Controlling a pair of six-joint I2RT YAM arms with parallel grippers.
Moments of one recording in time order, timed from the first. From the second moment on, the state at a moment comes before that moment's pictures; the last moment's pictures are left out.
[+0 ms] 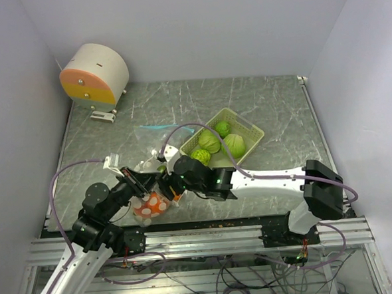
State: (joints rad) left arm -0.49 0.19 0.32 -0.20 0.21 -0.91; right arm 1.23 1.58 1.04 0.02 0.16 0.26
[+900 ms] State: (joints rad) left arm -0.49 0.09 0.33 -0.24 0.23 -0.92; right arm 1.24 1.43 1.07 -0.03 0.27 0.23
